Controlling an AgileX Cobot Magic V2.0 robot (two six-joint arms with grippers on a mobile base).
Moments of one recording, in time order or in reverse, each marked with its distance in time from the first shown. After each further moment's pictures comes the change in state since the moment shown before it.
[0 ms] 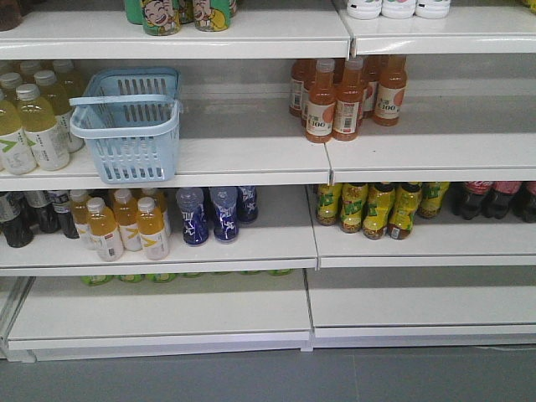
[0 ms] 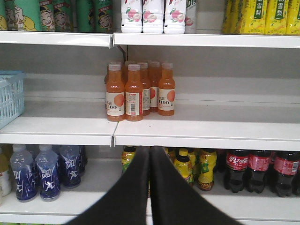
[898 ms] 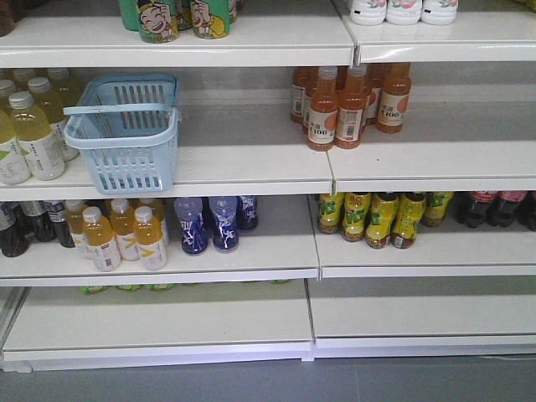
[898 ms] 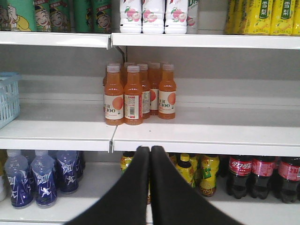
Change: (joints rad) left arm 0.000 0.000 0.000 0.000 0.000 0.000; right arm 0.000 0.000 0.000 0.000 0.000 0.000
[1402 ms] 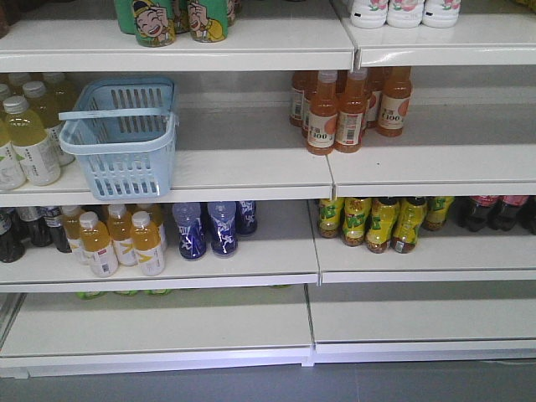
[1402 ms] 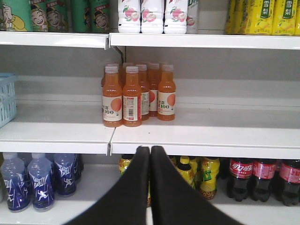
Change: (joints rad) left arm 0.000 0.000 0.000 0.000 0.000 0.000; right arm 0.000 0.000 0.000 0.000 0.000 0.000
